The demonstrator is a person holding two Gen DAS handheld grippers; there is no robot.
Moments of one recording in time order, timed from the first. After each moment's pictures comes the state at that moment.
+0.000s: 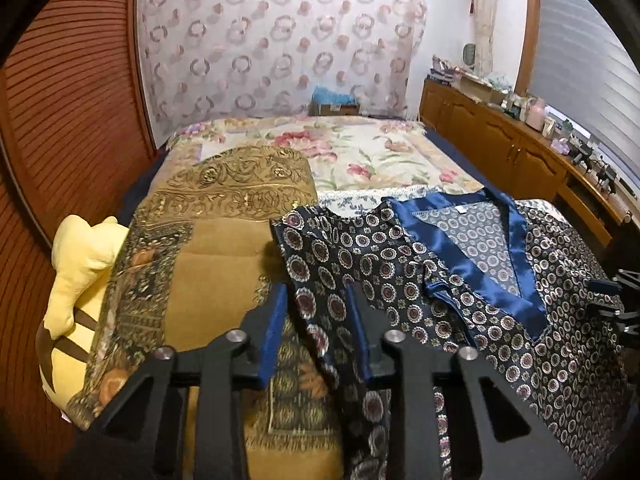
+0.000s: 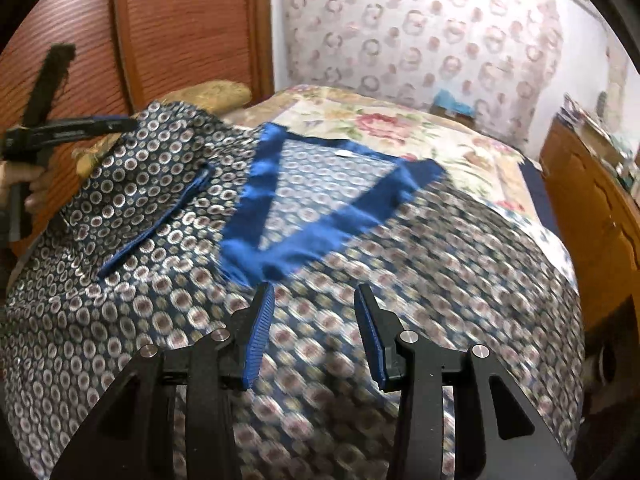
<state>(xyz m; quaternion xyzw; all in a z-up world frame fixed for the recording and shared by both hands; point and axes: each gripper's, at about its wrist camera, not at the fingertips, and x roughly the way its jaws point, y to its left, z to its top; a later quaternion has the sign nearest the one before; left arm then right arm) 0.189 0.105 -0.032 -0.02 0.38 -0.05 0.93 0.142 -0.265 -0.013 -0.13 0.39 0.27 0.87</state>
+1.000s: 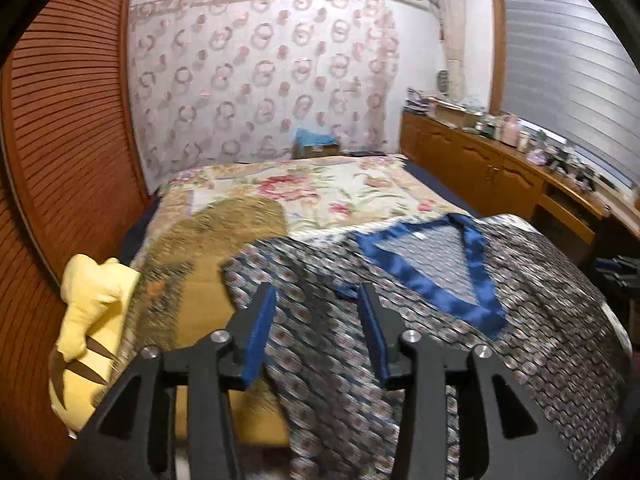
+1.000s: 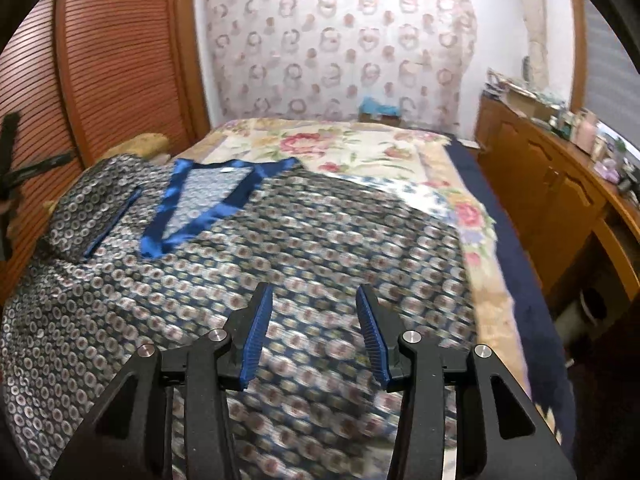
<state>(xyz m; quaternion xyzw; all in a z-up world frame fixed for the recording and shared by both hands) 0.131 0.086 0.005 0.00 0.29 -0.09 0.95 0.112 -0.407 0.009 -0.06 0.36 0.17 0.92</state>
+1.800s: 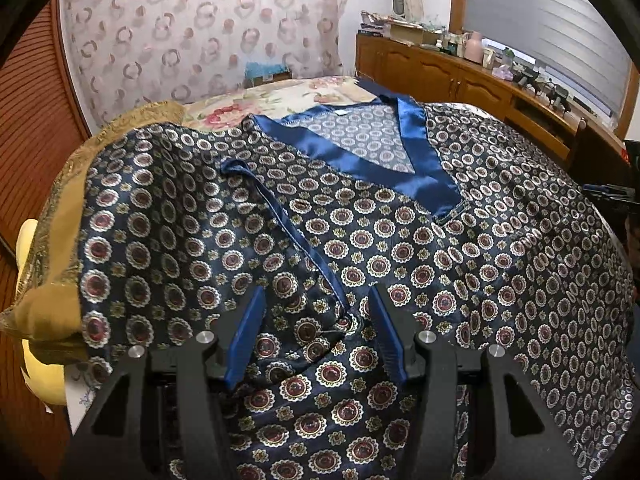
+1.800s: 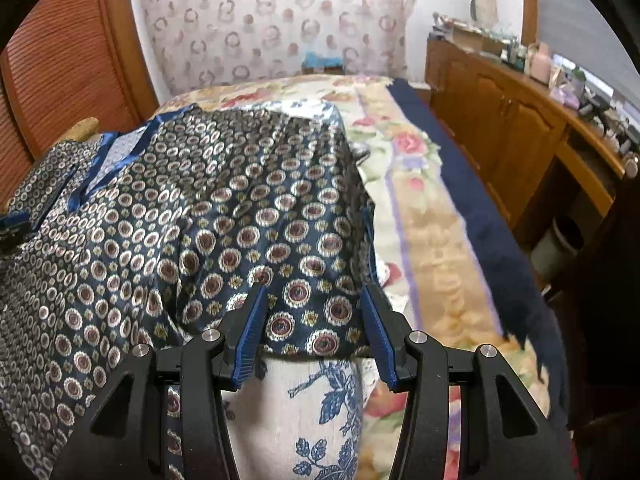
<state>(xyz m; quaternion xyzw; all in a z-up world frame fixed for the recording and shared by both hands) 0.111 0.008 -0.069 0.05 0.41 -0.14 0.90 0.100 -0.506 -0.037 -0.02 0.44 0.11 0.89</state>
